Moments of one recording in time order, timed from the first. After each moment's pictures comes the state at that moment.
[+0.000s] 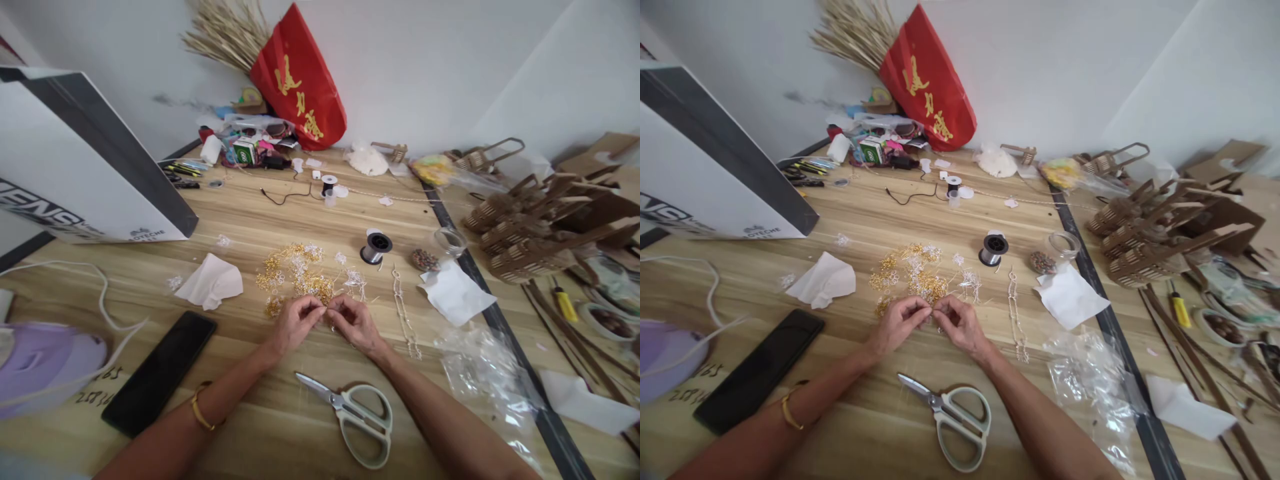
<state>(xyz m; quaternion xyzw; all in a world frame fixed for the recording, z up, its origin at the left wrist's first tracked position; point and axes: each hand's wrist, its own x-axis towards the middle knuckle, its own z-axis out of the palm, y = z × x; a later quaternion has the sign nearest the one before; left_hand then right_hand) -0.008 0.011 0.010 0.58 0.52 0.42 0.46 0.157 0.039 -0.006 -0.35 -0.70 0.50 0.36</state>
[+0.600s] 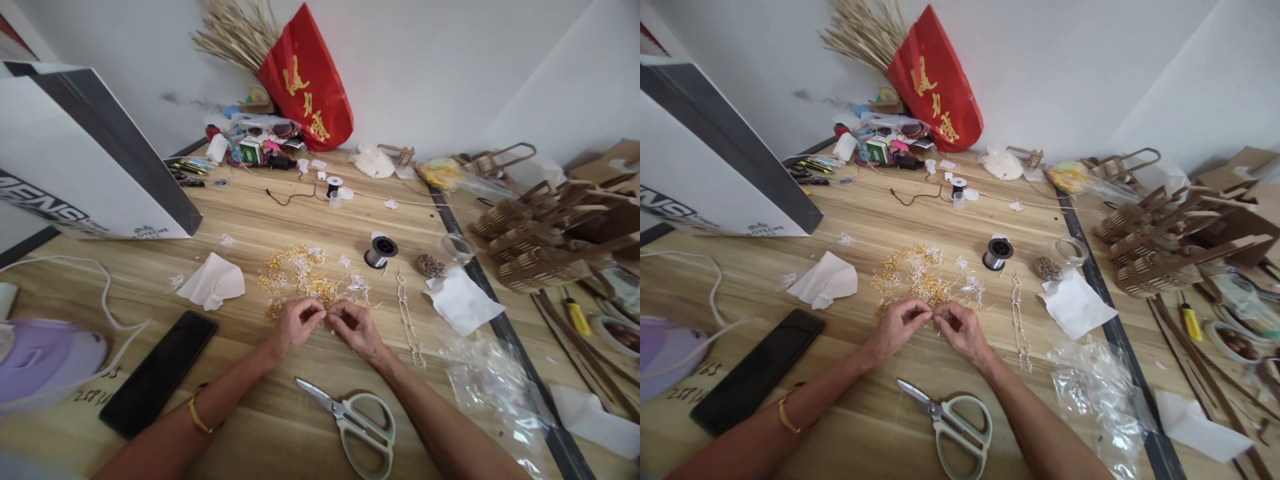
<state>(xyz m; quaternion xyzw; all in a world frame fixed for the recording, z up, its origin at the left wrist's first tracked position) -0.013 0.014 0.005 0.65 0.54 0.40 0.36 0.157 0.042 -0.008 -0.36 -0.73 0.46 0.35</state>
